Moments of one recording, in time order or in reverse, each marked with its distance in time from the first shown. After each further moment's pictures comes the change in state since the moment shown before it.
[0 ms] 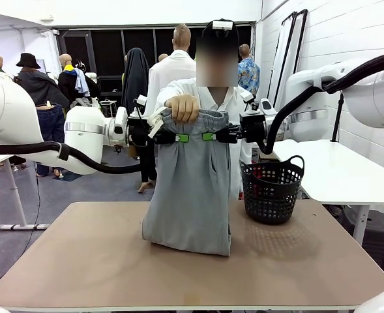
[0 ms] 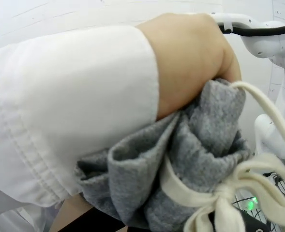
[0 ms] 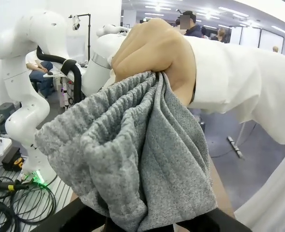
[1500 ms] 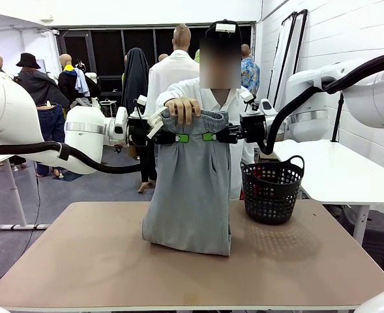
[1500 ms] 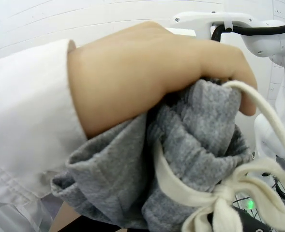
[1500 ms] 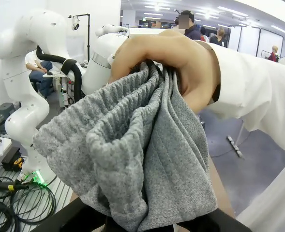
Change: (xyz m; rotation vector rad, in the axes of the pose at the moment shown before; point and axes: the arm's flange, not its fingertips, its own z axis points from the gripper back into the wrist) left arm 0.000 0.001 0.000 -0.001 0.000 0.001; right arm -0.001 0.000 0.000 0.000 0.000 -0.002
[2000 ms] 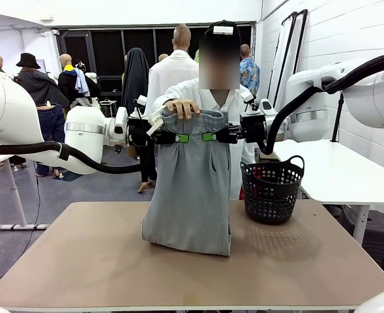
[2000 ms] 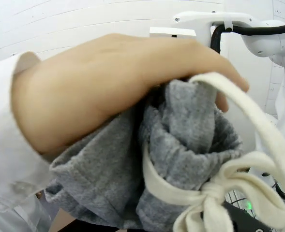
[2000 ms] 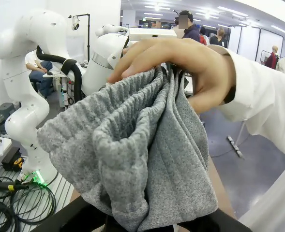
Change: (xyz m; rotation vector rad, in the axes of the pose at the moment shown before) left arm 0.000 0.000 0.000 0.000 0.000 0.000; right arm 0.000 0.000 0.000 0.000 0.000 0.000
